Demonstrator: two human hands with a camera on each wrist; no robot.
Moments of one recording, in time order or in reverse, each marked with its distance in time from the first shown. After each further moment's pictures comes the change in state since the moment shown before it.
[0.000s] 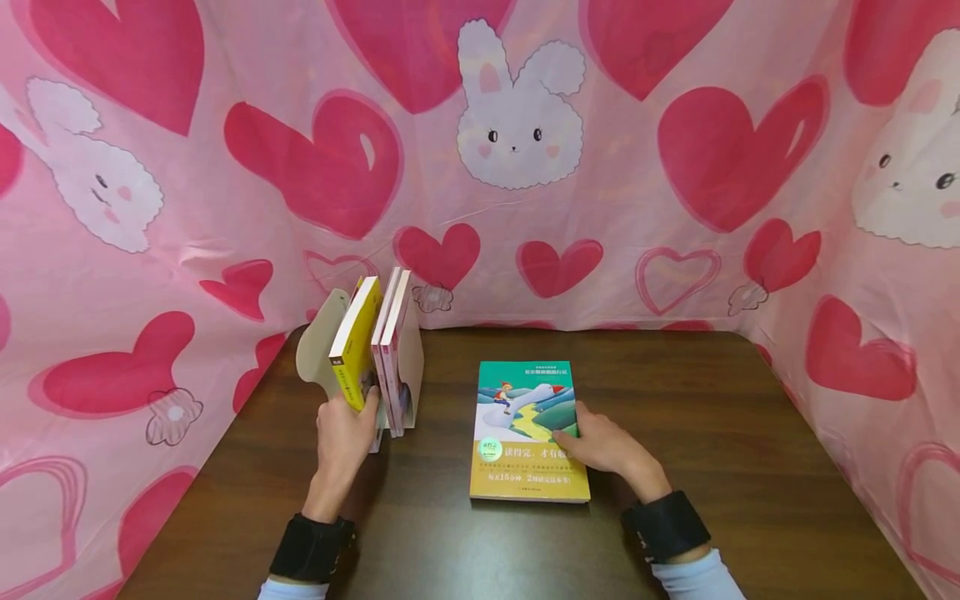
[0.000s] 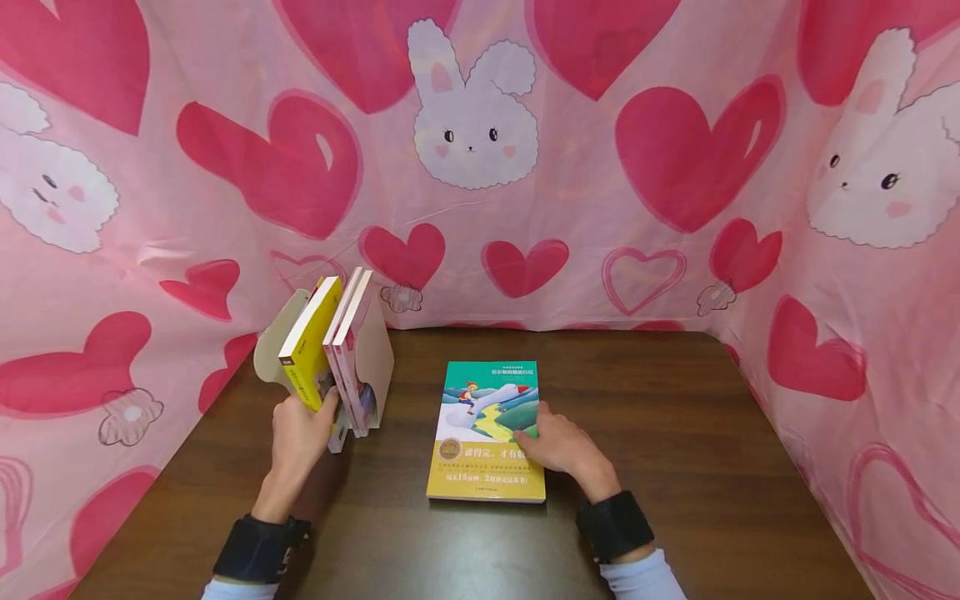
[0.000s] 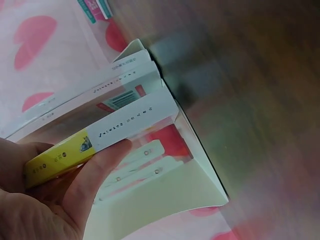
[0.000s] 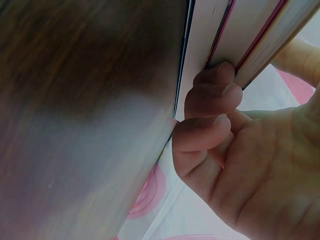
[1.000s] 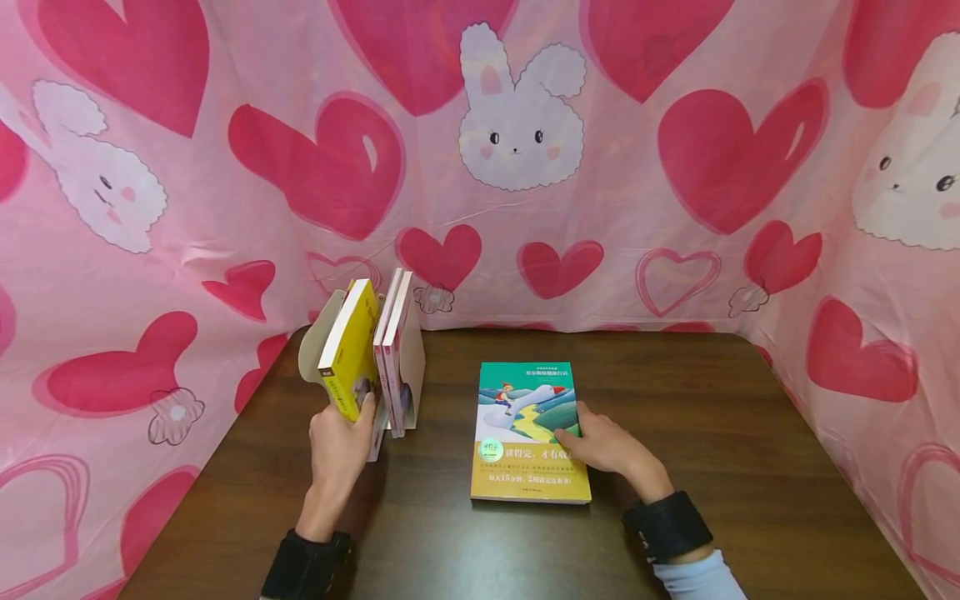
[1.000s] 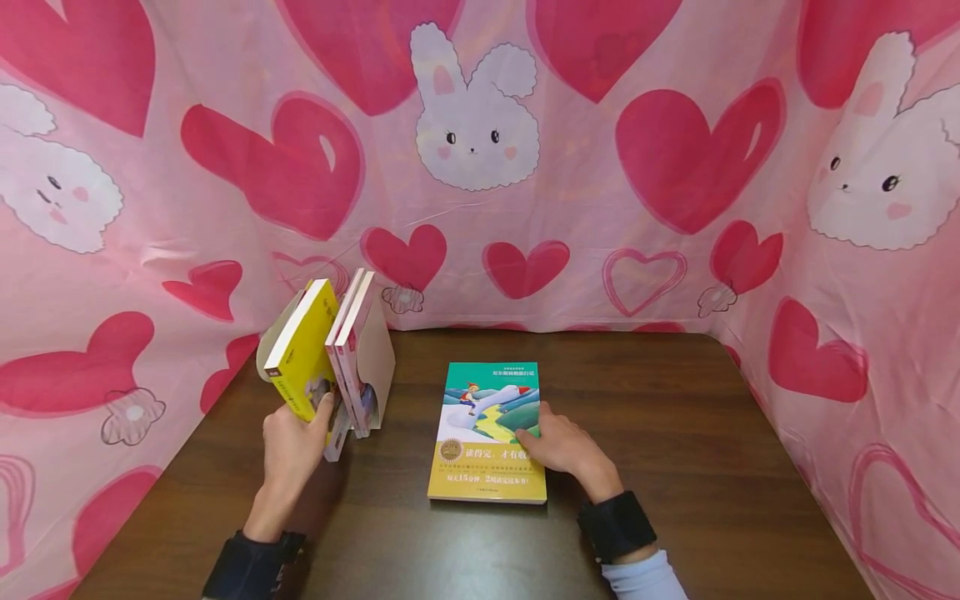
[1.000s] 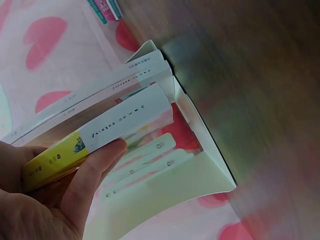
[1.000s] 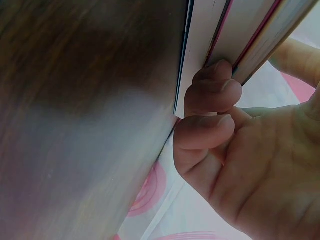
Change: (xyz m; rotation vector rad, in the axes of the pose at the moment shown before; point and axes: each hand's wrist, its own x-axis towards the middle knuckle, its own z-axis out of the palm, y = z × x) left_hand -0.016 0.009 -0.010 -0.002 0.067 0.003; right_hand 0.000 0.003 -0.001 0.026 -0.004 -0.015
